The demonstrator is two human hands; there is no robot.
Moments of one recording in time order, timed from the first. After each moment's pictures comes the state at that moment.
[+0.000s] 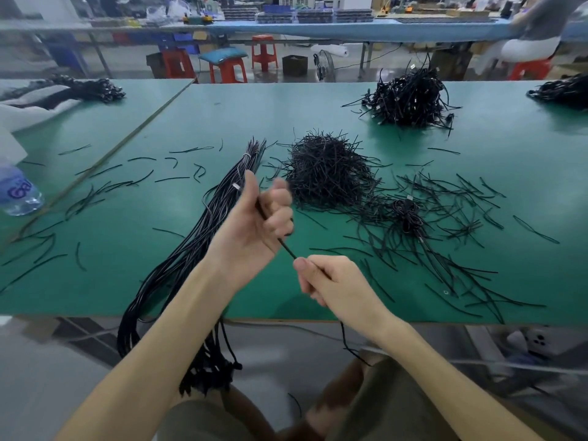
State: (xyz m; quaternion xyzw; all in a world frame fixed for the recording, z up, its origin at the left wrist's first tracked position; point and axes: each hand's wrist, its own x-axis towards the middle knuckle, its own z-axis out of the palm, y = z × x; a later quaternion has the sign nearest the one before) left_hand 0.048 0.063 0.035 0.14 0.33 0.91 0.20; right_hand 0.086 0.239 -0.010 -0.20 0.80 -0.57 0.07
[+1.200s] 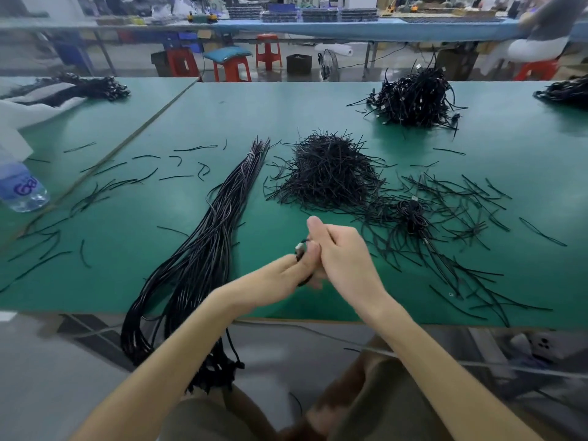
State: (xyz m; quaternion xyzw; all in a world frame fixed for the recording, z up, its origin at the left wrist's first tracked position) left_hand 0.083 0.080 0.009 0.16 0.80 0.54 0.21; right_hand 0.067 0.220 0.018 -0.10 0.82 -0.57 -0.02
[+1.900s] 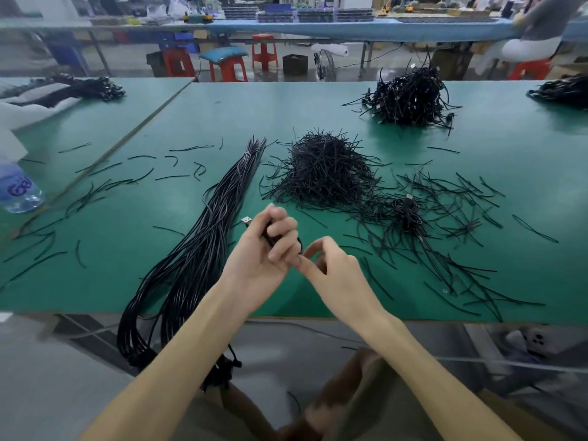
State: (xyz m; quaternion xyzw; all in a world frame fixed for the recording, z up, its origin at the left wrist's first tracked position) left_hand 0.063 0.078 0.010 -0.01 0.29 0.94 0.16; right_hand 0.081 0.231 -0.013 -0.11 0.87 -0.48 0.02
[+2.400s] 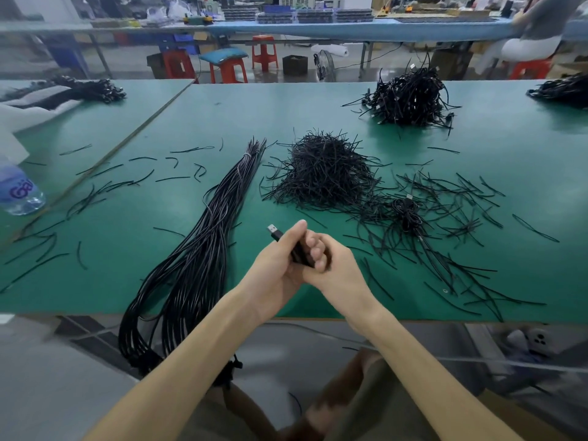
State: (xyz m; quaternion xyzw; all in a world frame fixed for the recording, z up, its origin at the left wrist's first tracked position) left_hand 0.074 0.103 0.002 0.00 0.48 0.86 0.16; right_hand 0.076 0.226 -0.015 -0.12 0.73 -0.67 0.05
